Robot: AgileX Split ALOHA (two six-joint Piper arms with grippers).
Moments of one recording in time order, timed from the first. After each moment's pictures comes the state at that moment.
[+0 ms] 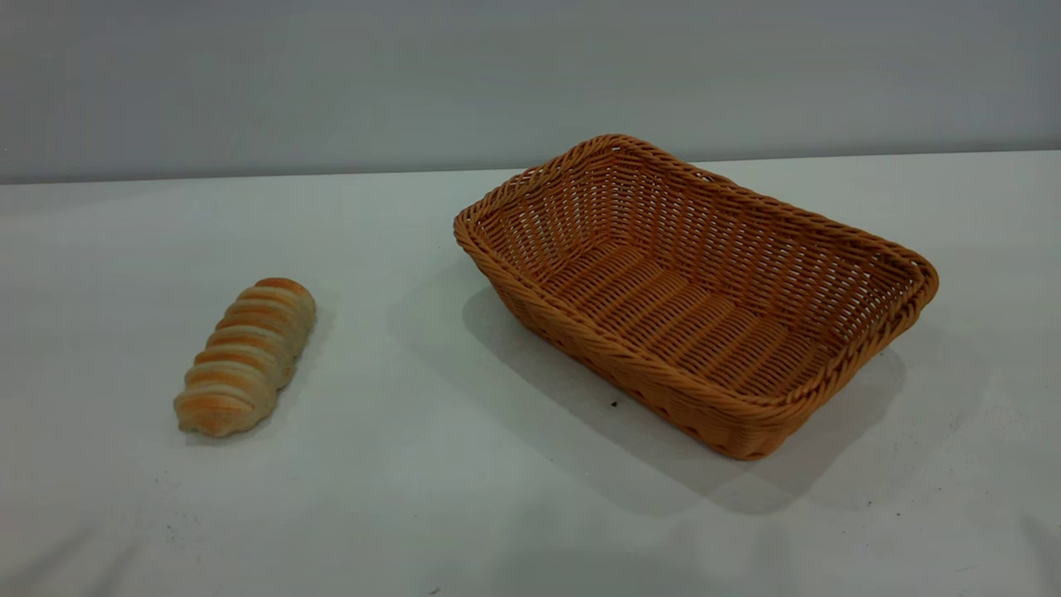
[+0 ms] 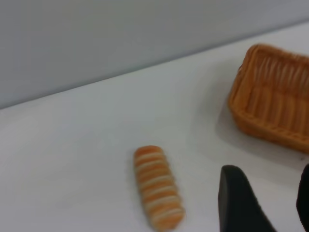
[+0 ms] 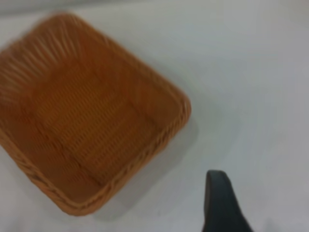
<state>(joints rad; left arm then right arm) 0.01 0.82 -0.71 -0.54 0.48 0.67 0.00 0.92 -0.50 0.26 0.36 -0.05</state>
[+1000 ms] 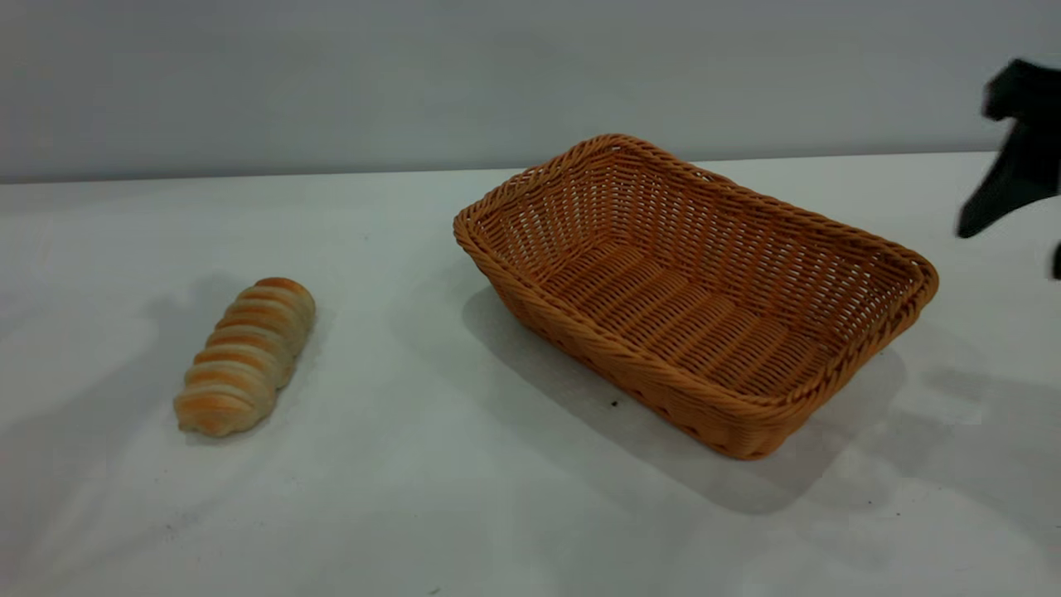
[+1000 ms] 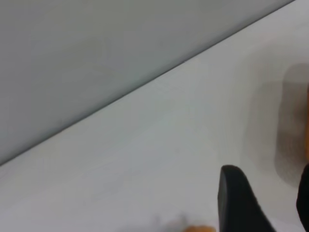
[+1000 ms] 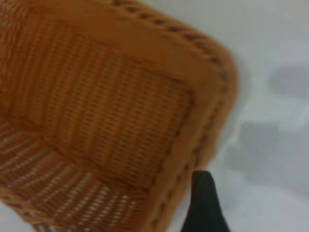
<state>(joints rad) -0.05 1.74 -1.33 -0.66 0.39 0.94 0.05 1.62 -0.75 0.62 0.29 -0.10</state>
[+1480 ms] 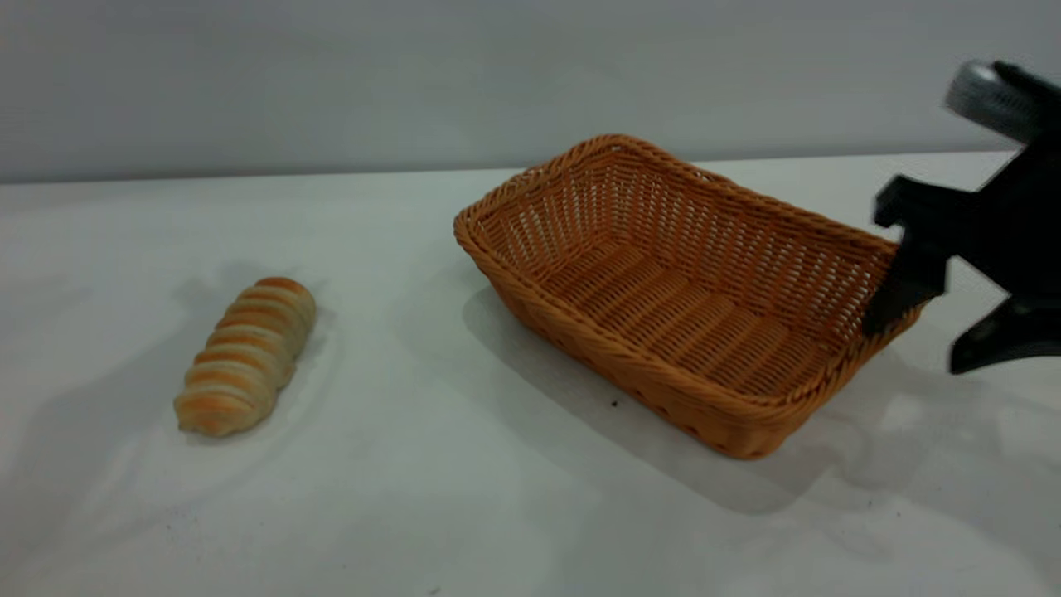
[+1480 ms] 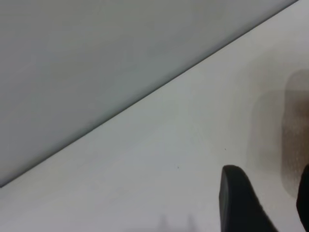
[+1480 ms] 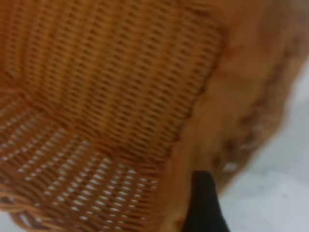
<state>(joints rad) -0.07 1.81 -1.38 -0.68 0.36 0.99 0.14 1.84 -0.79 0.85 0.27 -0.28</state>
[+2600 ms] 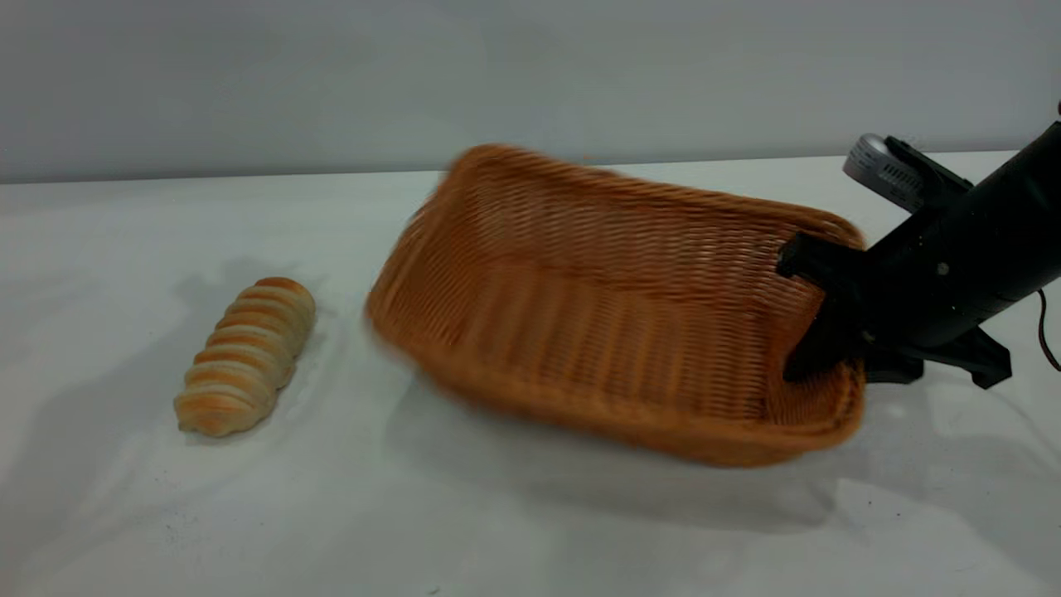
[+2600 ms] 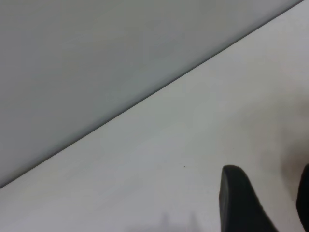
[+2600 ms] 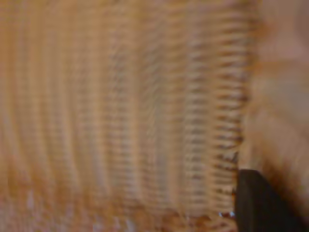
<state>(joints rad) -0.07 1.83 -1.38 -0.69 0.33 1.00 0.16 2.08 -0.87 1.51 0.30 -0.95</state>
